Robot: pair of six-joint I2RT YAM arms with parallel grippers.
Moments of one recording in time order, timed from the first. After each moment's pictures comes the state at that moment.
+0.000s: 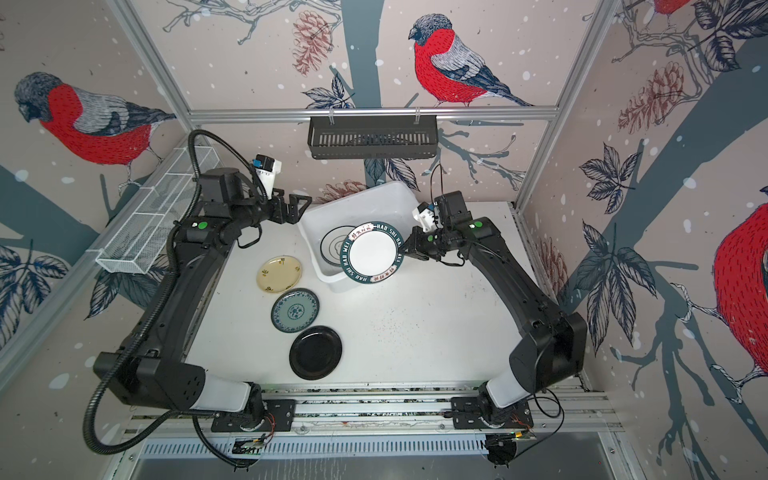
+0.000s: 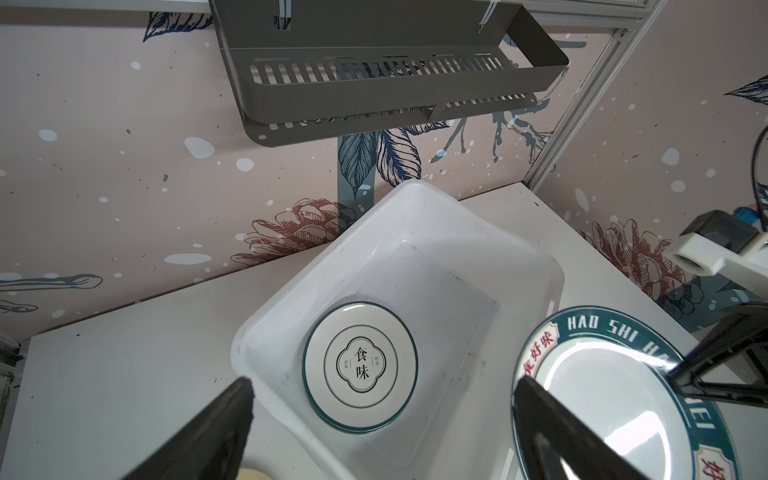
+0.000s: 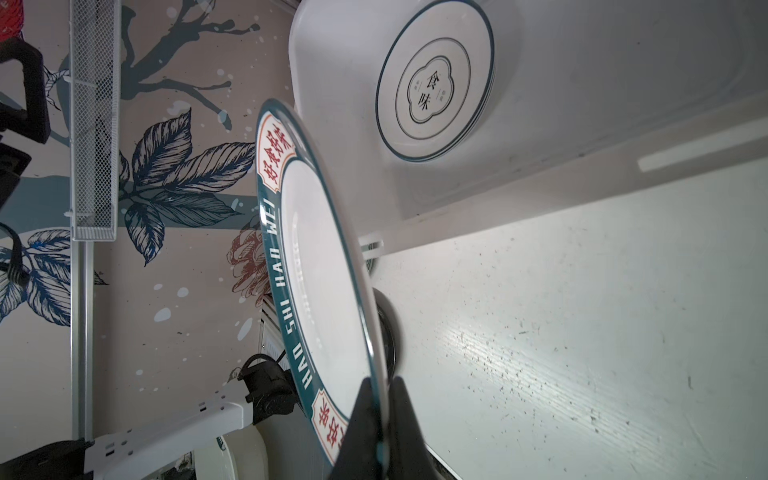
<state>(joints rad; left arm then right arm) -0.11 1.43 1.61 -0.57 0.43 0.03 0.38 1.59 1.57 -0.85 -0.67 0.49</state>
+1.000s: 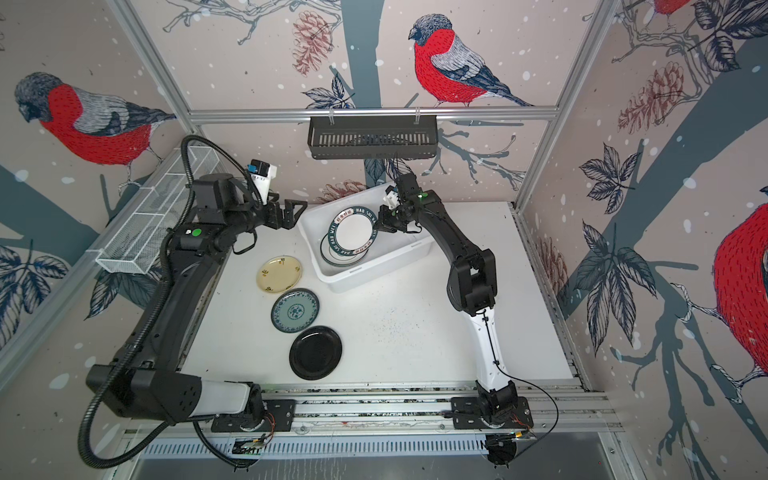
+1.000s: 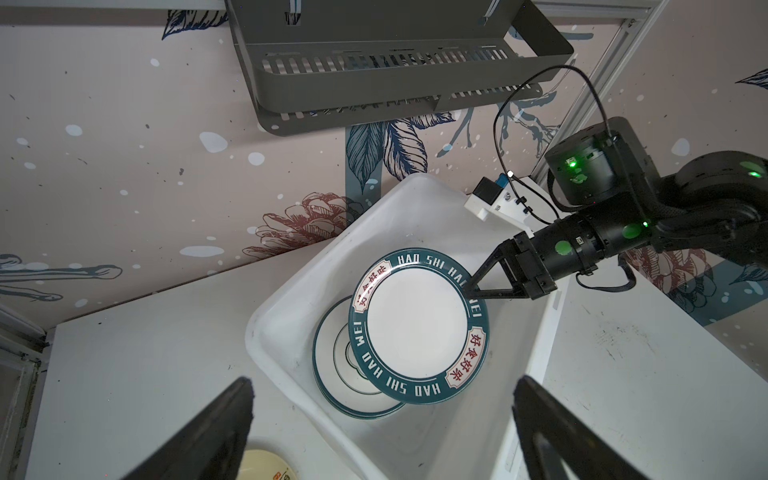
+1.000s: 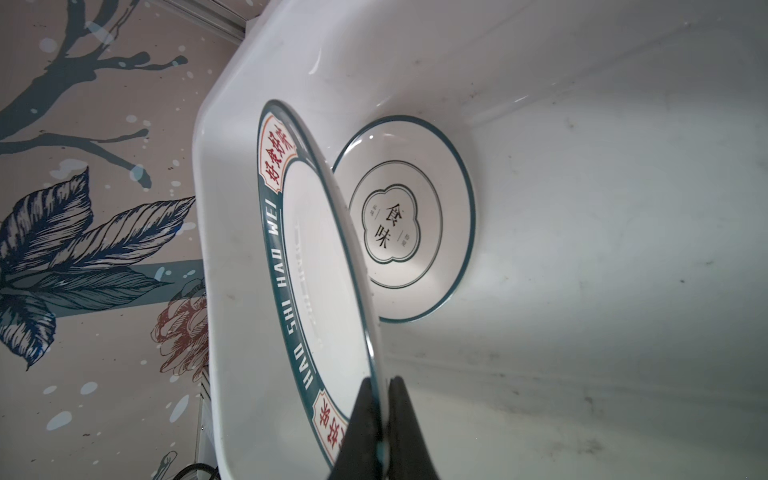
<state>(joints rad) -0.09 1.39 1.56 -0.57 0.43 0.05 0.43 2.33 2.28 -0.89 -0.58 0.44</state>
